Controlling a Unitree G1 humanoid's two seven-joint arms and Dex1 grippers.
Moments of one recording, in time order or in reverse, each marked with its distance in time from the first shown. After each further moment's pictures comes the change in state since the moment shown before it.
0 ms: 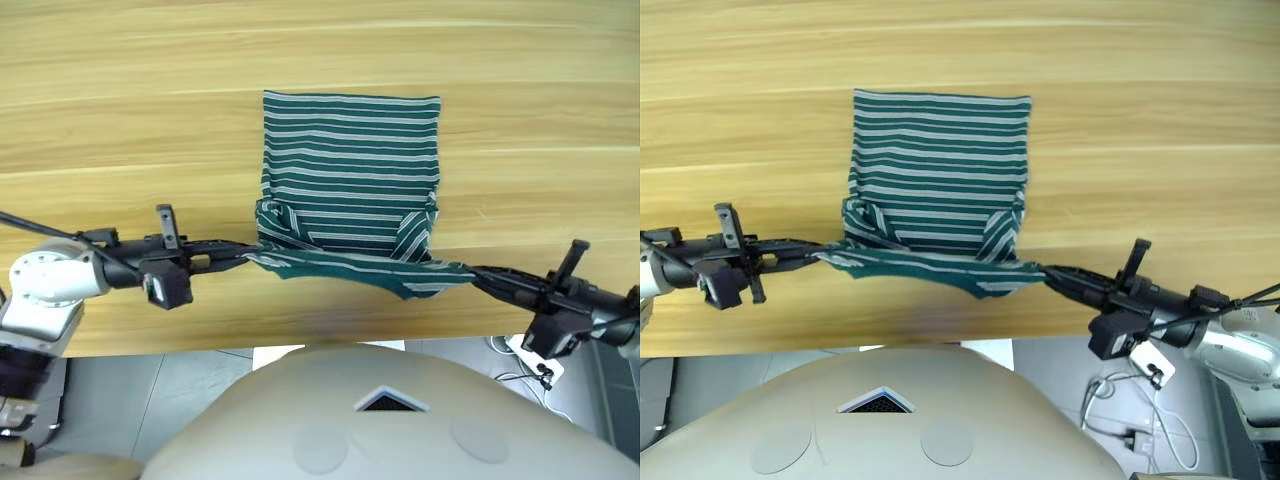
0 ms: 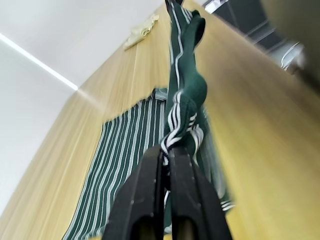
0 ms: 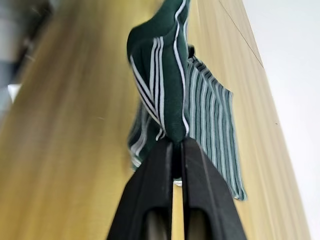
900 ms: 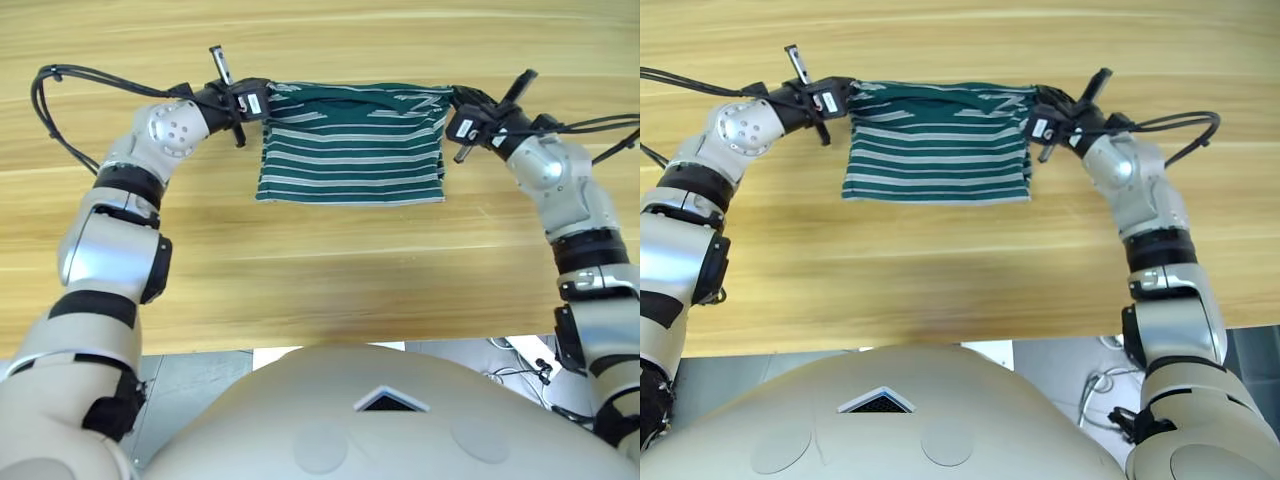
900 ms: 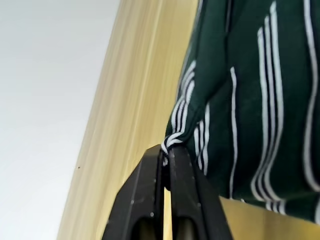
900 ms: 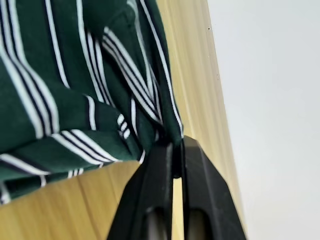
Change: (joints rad) left arm -1.018 -0.568 -0.188 1.282 0.832 0.113 0.725; right arm -1.136 0.427 0.464 0.936 -0.580 0.355 -0.453
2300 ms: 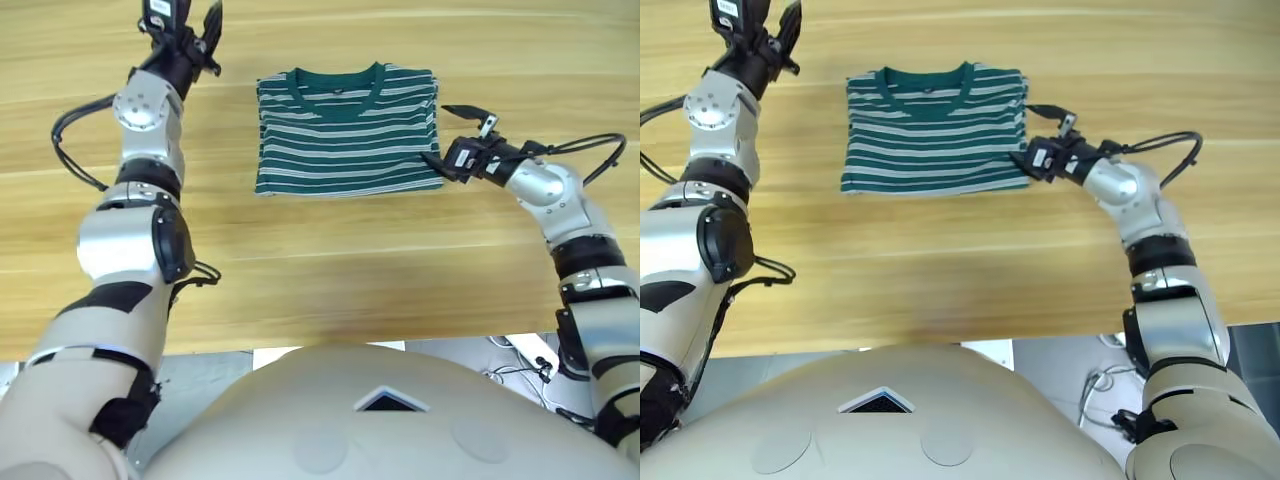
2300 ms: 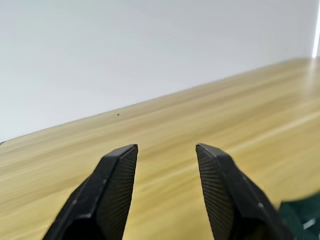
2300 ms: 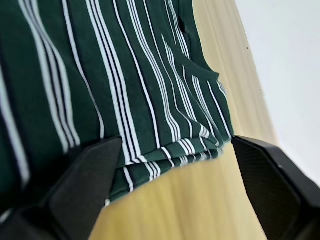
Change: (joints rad) left arm -0.002 -0.113 0.565 0.052 -0.507 0.138 -0.156; right arm 0.019 -0.039 0.065 0.149 0.119 -0.206 0.131
